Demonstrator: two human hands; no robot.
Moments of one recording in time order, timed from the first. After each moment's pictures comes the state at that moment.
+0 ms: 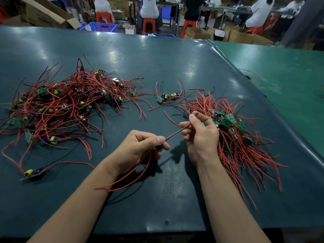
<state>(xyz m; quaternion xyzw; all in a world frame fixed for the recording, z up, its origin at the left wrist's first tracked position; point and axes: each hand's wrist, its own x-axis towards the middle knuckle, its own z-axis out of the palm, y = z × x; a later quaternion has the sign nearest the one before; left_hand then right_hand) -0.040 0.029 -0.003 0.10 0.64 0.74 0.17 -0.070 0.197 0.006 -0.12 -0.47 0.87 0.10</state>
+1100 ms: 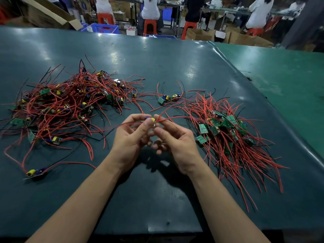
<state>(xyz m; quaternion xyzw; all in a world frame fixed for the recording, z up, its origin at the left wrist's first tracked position) -0.053 0.031 -0.007 0.05 0.51 0.86 -0.02 -0.049 0.167 0.000 0.10 -0.56 0.82 -0.08</state>
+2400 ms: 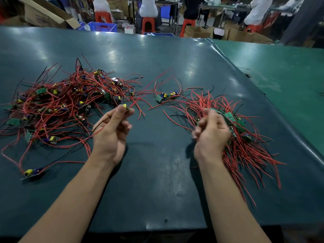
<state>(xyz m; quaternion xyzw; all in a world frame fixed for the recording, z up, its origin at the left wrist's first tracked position) -0.061 0.013 0.001 -0.05 0.41 0.90 -0.12 -0.074 0.208 0.003 -0.13 -0.48 0.84 0.24</state>
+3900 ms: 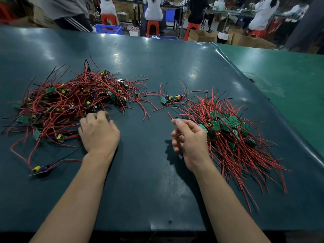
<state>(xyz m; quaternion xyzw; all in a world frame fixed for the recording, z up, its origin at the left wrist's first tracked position) -0.079 -0.034 -0.021 -0.23 0.93 0.17 -0.23 -0.059 0.181 -0.002 -0.05 -0.59 0.80 0.00</state>
